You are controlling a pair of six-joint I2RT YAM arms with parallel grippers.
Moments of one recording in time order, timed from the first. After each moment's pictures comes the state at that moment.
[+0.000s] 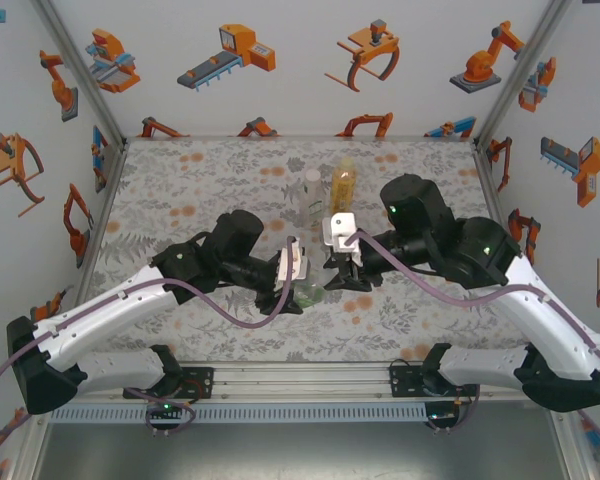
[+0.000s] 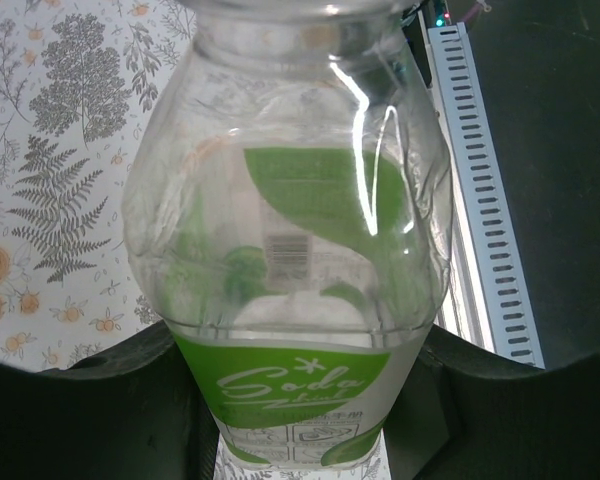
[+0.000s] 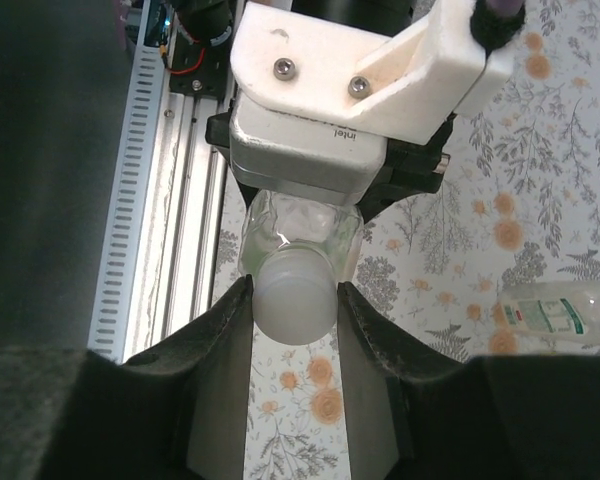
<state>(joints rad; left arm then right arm) -1.00 1.14 1.07 -0.56 0.61 0.48 0.93 1.14 1.58 -1.06 -0.57 -0.53</state>
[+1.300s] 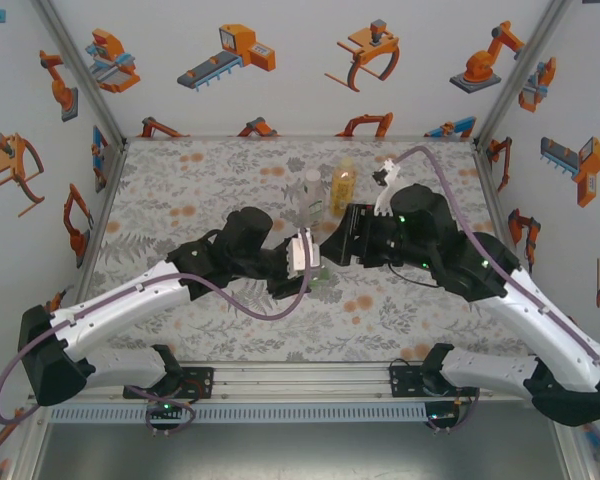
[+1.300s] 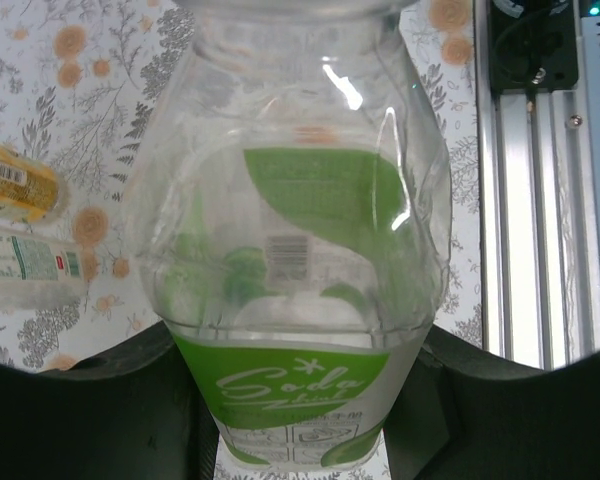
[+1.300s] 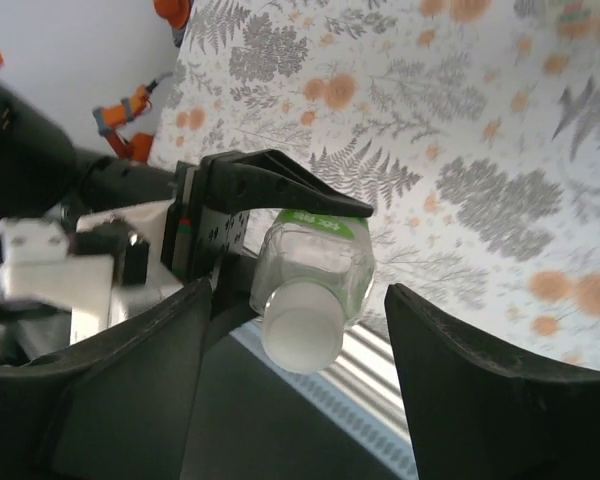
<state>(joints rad) -1.00 1.21 1.05 -0.41 0.43 0.48 0.90 1.04 1.42 -0.88 -0.02 0.65</state>
